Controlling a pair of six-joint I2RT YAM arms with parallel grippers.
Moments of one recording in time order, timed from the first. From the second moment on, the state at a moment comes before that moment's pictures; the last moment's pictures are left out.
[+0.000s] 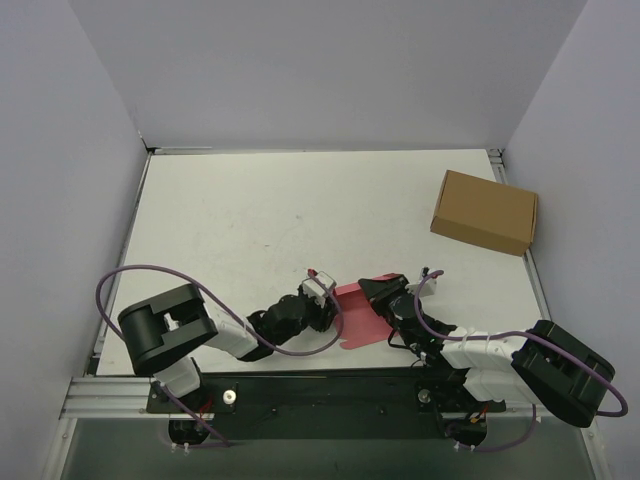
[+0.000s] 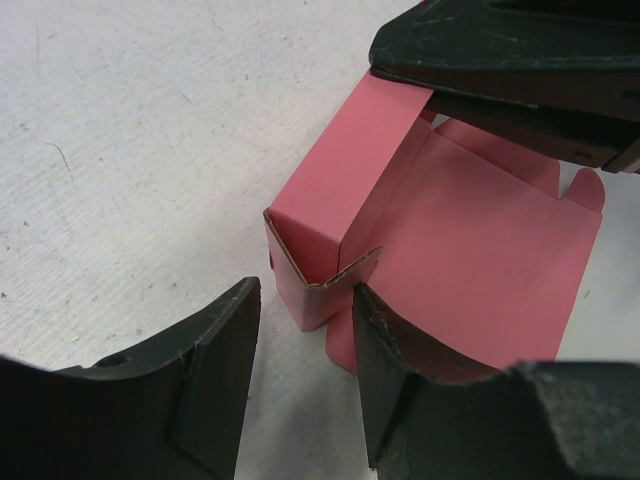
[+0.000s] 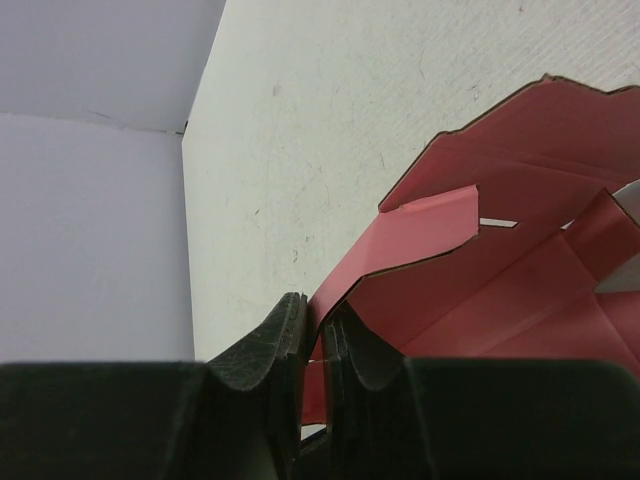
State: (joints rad) left arm -1.08 1.62 0.39 0.92 -0.25 -0.24; right arm 0.85 1.18 0.10 0.73 0.51 1.33
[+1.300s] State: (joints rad) left arm -1.18 1.88 0.45 1.25 -0.59 -0.05; right arm 0.85 1.16 0.13 0.63 0.55 1.41
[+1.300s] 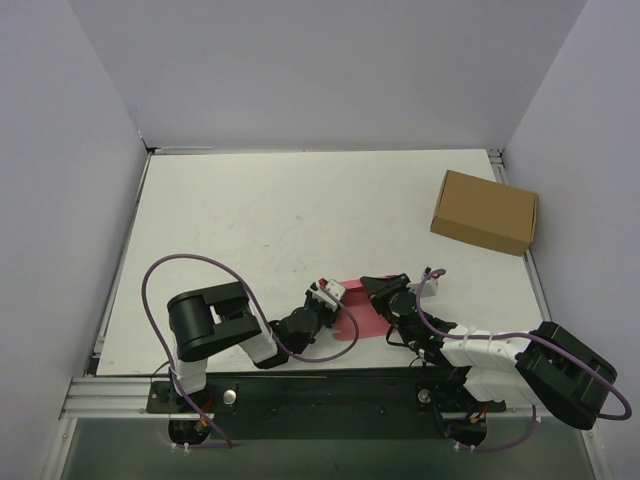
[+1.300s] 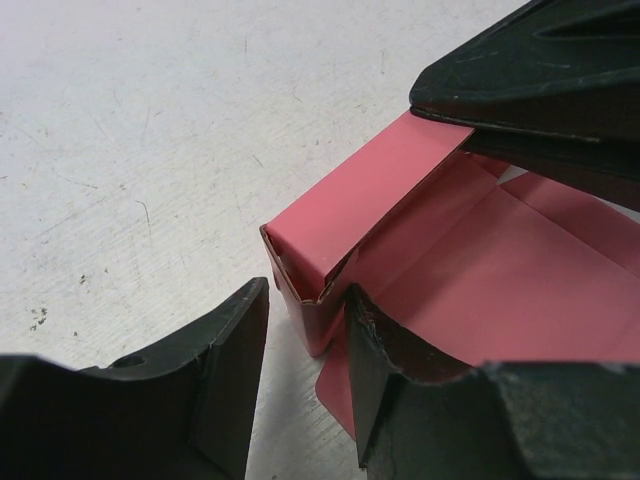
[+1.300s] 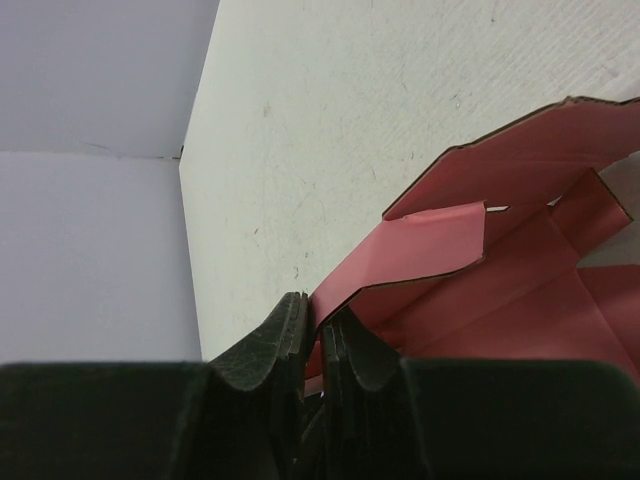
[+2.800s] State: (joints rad) left arm -1.22 1.96 0.54 1.29 -0.81 0.05; right arm 0.89 1.06 0.21 0.33 0.60 1.52
